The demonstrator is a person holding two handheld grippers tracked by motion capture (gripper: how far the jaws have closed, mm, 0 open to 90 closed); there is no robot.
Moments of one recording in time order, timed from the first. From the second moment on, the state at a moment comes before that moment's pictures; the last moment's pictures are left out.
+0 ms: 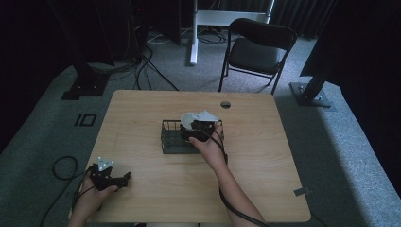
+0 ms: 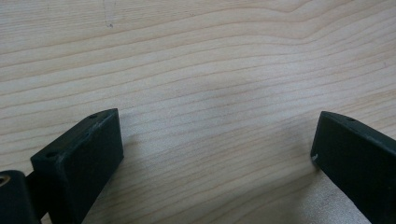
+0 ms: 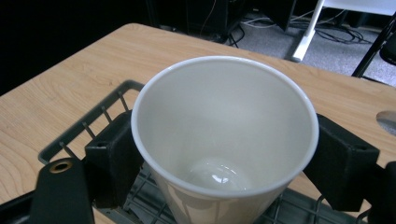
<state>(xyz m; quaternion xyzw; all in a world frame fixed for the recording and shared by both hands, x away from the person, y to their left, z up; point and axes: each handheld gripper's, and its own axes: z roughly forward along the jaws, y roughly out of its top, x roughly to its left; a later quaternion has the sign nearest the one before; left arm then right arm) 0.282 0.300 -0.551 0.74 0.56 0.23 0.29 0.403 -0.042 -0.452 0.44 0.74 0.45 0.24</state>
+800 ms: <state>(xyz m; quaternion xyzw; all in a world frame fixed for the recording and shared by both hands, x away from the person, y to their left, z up) 0.282 0.301 -0.551 0.74 0.56 0.23 0.29 0.392 -0.046 -0.446 0.41 0.76 0.46 0.23</state>
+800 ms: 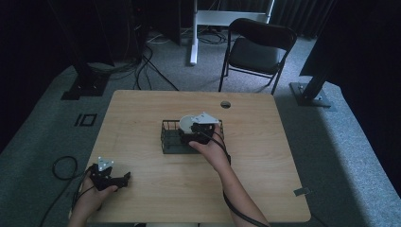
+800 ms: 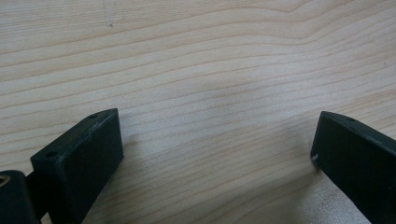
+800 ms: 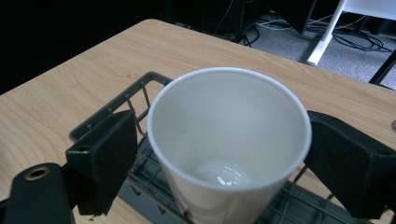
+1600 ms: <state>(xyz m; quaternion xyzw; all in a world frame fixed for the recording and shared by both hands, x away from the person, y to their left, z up) 0.282 0.301 -0.551 0.74 0.56 0.23 0.29 0.366 -0.089 -0.447 0.41 0.75 0.46 0.24</state>
